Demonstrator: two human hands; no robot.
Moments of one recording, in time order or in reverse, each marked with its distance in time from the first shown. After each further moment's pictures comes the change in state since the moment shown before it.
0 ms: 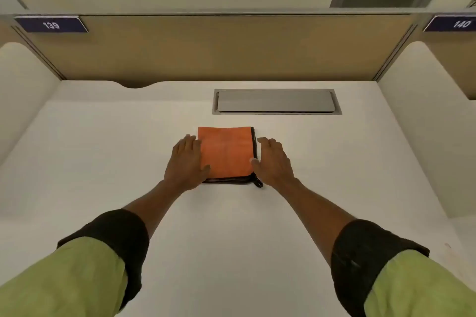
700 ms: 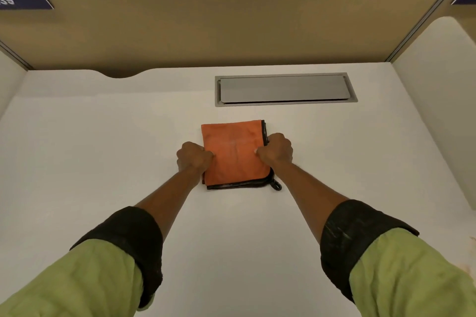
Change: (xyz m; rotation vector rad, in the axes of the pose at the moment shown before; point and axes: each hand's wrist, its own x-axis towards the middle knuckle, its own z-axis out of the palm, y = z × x) left_hand 0.070 -0.016 0.023 -0.824 -0.042 -0.676; right_hand 0.086 -0.018 0.054 0.207 0.022 0.511
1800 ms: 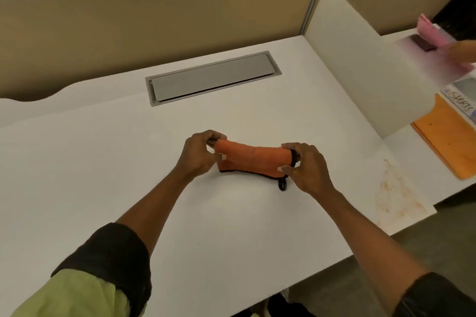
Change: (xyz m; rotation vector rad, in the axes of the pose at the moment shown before) left_hand -0.106 0.042 0.058 0.185 -0.518 0.754; right_hand -0.133 0.195 -0.121 0.056 0.233 -0.158
